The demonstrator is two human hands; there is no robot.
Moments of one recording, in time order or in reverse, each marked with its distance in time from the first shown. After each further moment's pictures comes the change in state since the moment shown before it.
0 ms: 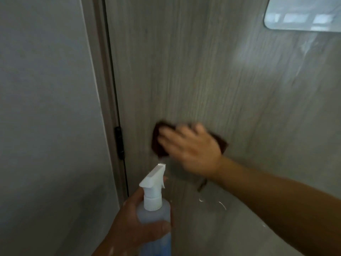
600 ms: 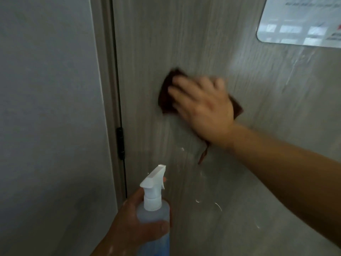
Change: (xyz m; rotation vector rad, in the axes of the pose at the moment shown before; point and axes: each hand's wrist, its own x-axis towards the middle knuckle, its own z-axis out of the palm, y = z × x) left_hand -0.012 0.009 0.005 0.030 -0.046 0.043; right_hand 0.065 0.071 -0.035 -0.156 0.095 0.165
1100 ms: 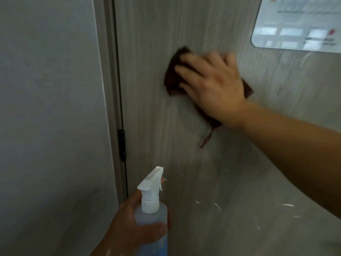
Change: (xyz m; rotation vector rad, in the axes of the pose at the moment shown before) left_hand -0.008 0.003 -0.001 0.045 0.090 -0.019; right_hand 0.035 0.042 -0.012 -0.066 0.031 -0.037
